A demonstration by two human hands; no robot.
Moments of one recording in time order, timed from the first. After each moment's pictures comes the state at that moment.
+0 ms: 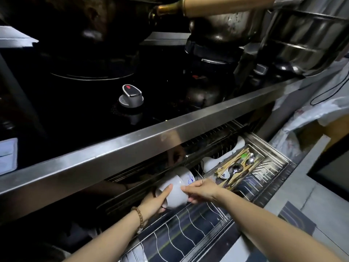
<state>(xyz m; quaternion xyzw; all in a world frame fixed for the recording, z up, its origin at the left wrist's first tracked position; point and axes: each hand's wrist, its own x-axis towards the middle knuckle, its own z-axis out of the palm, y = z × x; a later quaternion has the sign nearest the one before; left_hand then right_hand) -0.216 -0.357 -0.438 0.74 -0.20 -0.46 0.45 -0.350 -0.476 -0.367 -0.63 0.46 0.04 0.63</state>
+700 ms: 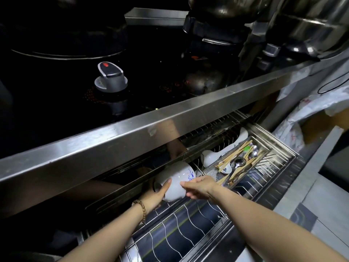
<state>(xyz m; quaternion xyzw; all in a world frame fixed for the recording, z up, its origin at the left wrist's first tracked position) -0.213 -0.388 -0.466 0.80 -0.24 -0.41 0.36 -0.339 -0.496 -0.409 -0.55 0.56 -0.01 0.62</state>
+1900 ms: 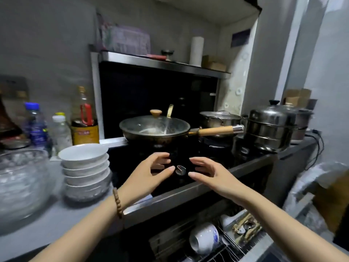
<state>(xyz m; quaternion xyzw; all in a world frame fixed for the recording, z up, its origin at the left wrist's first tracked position) -0.185 -0.143 -0.066 0.65 -0.54 -0.11 0.52 -0.356 -0.287 -0.060 -0.85 0.18 -0.26 0.42</state>
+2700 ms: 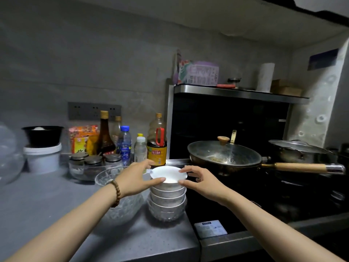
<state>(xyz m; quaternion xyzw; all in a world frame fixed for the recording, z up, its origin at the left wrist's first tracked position) -0.021 0.004 -0.021 0.86 -0.42 0.06 0.29 -0.150 -0.192 -0.028 -0.90 0.04 -0.20 0.38</state>
